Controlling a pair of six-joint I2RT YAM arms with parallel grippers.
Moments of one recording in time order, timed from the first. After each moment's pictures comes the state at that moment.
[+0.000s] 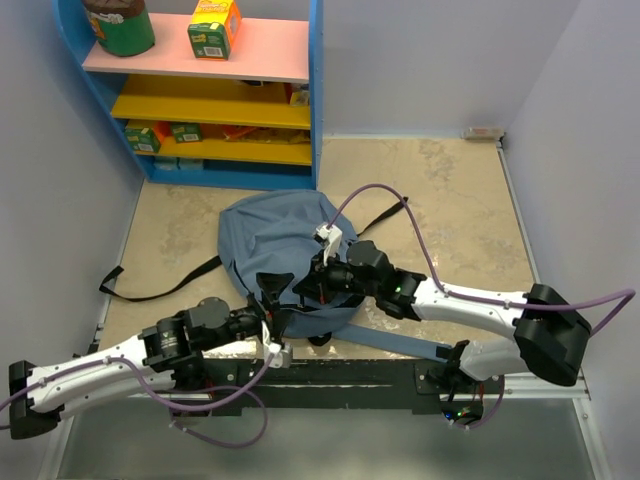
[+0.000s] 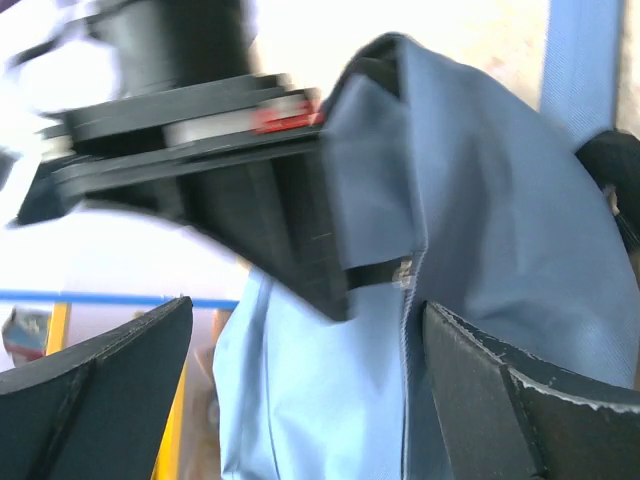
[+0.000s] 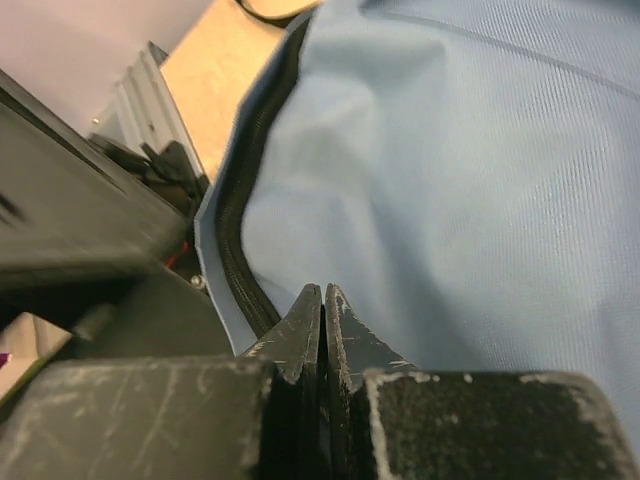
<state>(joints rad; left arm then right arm) -1.18 0.45 0.33 -0.14 -0.04 1.10 1.00 1.32 0.71 0.29 -0.22 0.49</state>
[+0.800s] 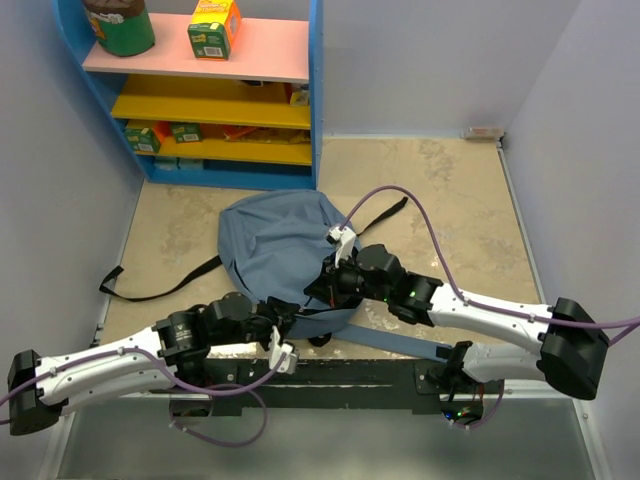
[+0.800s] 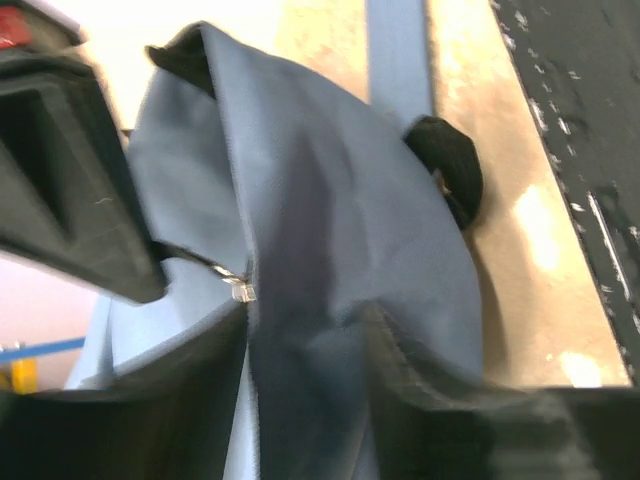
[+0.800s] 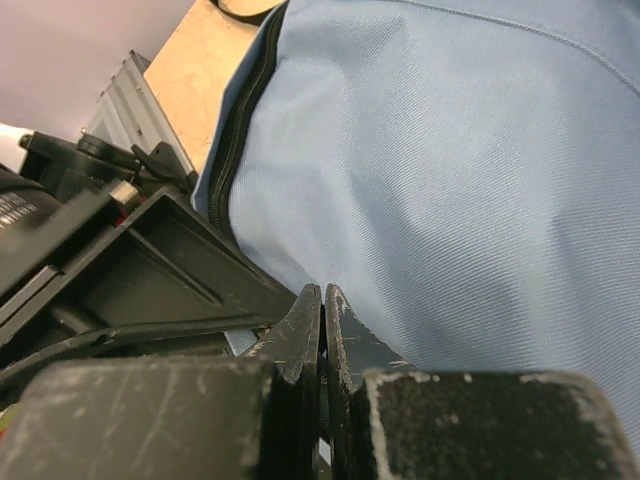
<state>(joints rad) -1.15 0.60 0.37 -0.28 0.12 1.00 1.00 1.20 0.68 0.15 -0.15 0.53</state>
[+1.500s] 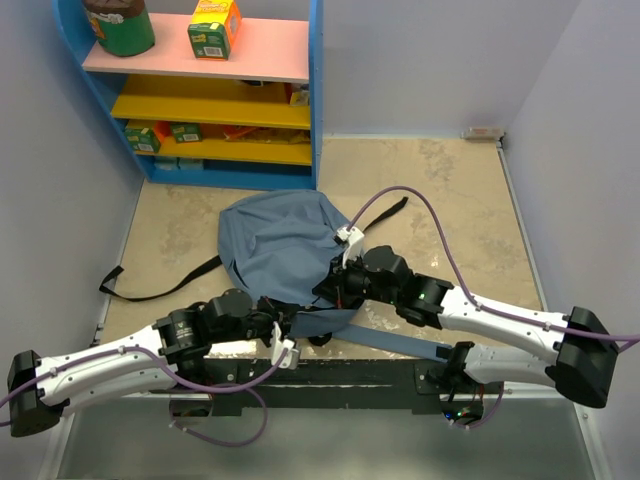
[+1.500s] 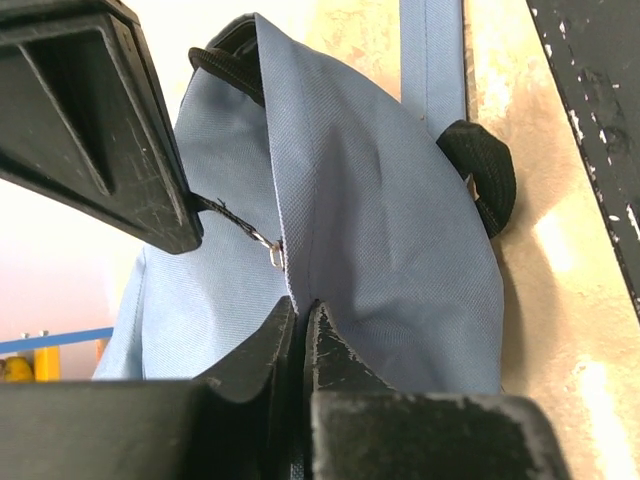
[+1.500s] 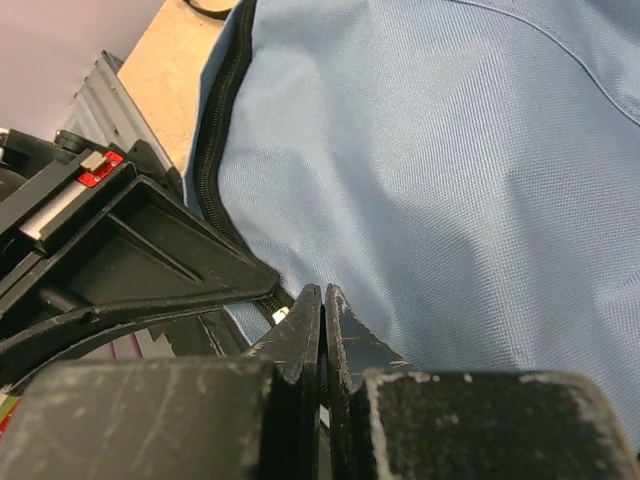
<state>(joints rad) -1.13 0.61 0.40 -0.26 0.12 0.99 1.01 1.12 0.68 0.04 -0.09 0.52</state>
